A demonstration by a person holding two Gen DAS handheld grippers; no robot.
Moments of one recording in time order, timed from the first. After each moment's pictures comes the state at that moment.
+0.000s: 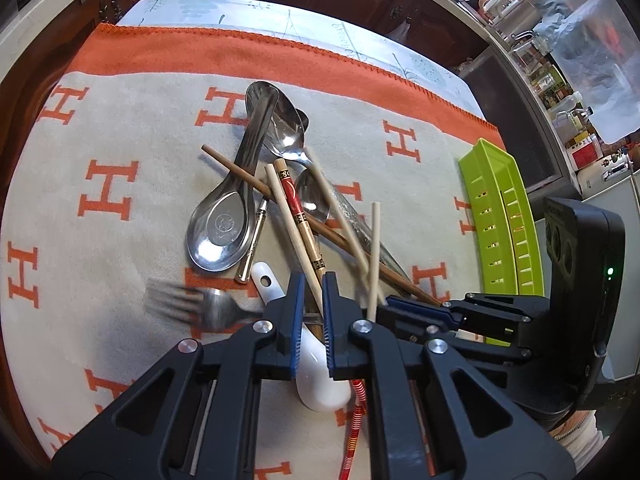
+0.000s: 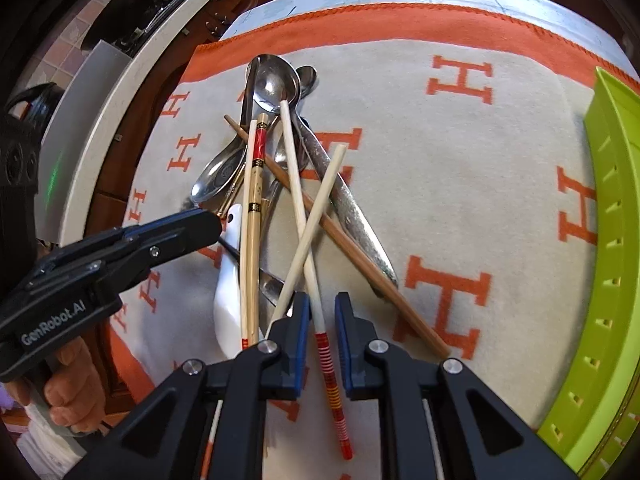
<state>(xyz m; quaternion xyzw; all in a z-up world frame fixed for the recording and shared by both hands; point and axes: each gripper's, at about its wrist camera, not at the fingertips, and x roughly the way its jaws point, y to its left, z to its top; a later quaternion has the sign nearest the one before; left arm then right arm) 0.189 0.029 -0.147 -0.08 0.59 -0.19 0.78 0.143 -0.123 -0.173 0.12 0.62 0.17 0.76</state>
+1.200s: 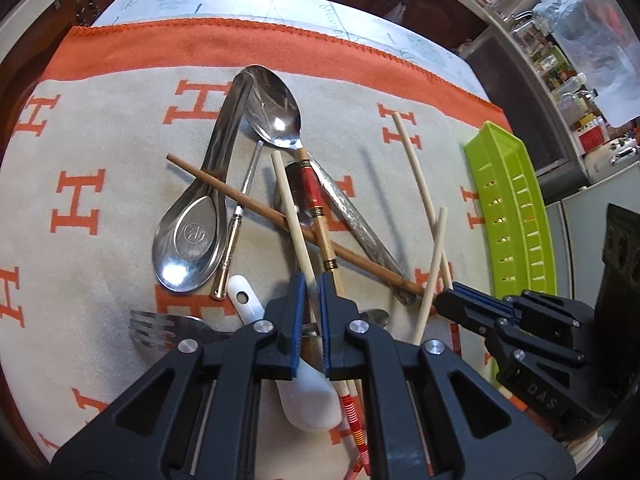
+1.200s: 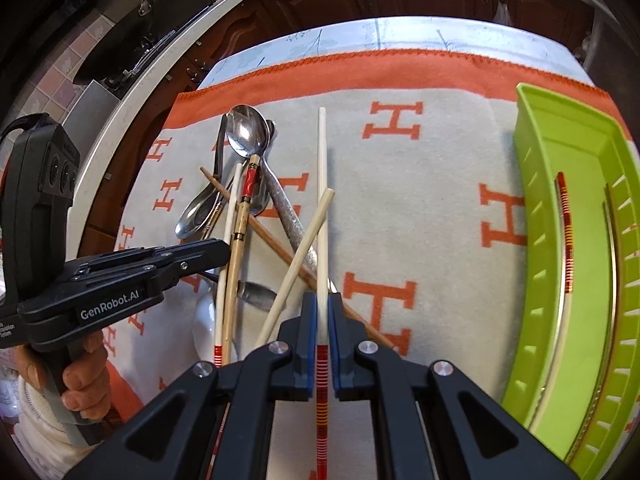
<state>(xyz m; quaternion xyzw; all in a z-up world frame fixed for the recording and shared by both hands) 0.197 0.000 -0.163 -0.05 0.60 -0.19 0.77 0.123 -0.160 -0.149 0.13 0.57 0.12 0.81</state>
